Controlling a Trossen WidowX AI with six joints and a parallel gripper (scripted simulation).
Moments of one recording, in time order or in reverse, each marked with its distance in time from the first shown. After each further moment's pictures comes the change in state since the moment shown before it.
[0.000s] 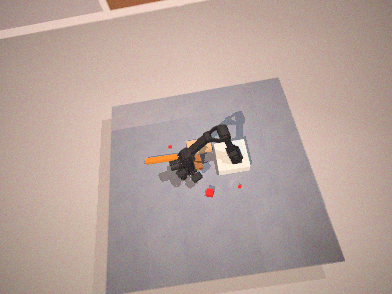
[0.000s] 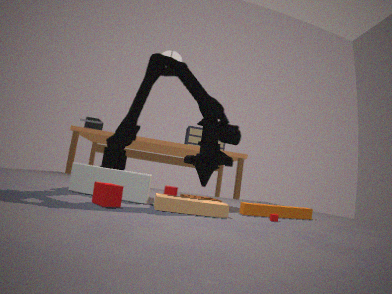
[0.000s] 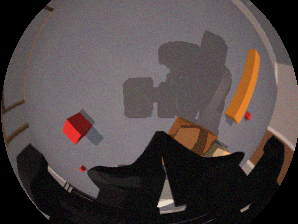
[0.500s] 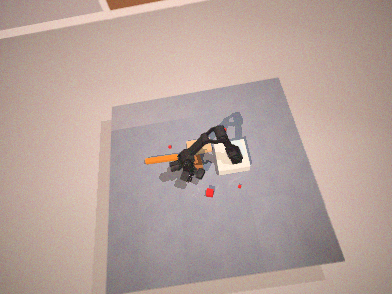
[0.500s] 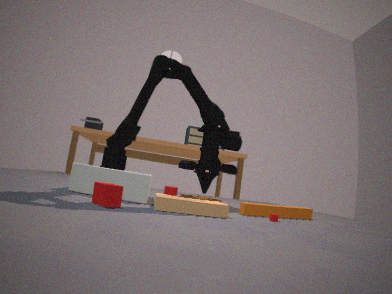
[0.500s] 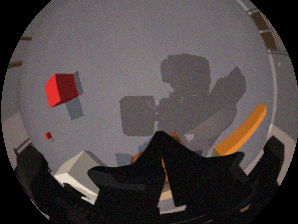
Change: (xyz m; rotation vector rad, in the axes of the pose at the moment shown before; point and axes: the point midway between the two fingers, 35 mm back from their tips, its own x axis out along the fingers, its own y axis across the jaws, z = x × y) arm 0.022 -0.005 0.002 -0.500 -0.003 -0.002
